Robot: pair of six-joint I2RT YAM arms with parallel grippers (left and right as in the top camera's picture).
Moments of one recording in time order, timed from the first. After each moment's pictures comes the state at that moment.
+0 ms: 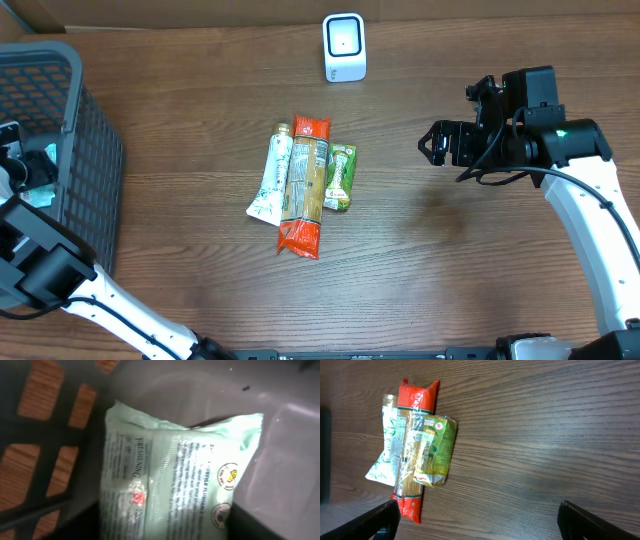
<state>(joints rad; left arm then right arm) 0.84 2.36 1.96 -0.74 0.10 0.45 0.12 1.48 1.31 -0.92 -0.38 0.21</state>
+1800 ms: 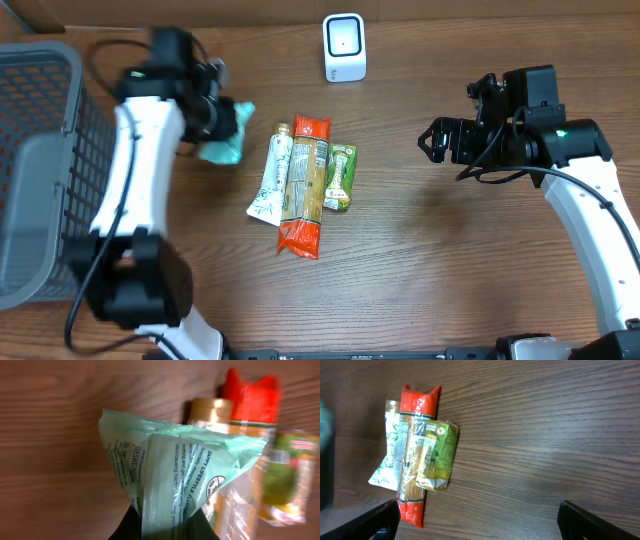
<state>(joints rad) 0.01 1.87 1.60 -1.05 0.14 -0.02 0.12 1.48 1.31 -0.89 -0.38 0.22</state>
